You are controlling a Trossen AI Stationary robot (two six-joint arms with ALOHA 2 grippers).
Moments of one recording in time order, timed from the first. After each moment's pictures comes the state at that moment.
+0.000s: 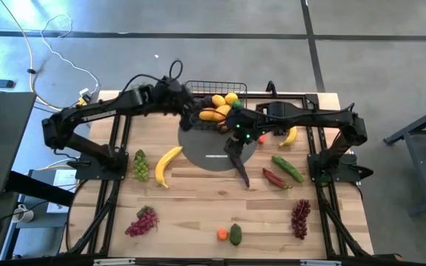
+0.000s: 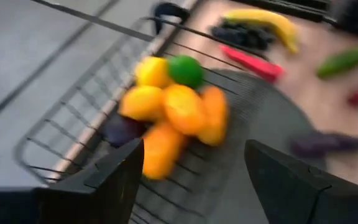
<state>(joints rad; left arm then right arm) 0.53 1.36 1.20 -0.52 -0.06 0.01 -0.05 1.68 1.72 -1.08 0.02 0.53</state>
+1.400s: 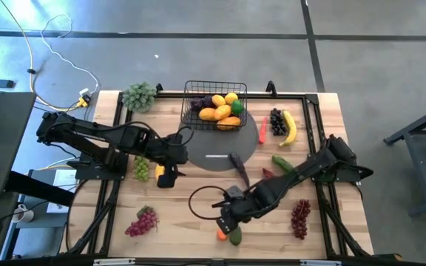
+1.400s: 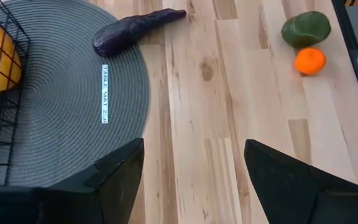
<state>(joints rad) -0.05 1.29 1.14 -0.79 -0.04 -0.08 0.51 1.93 1.72 -0.92 -0.05 1.47</state>
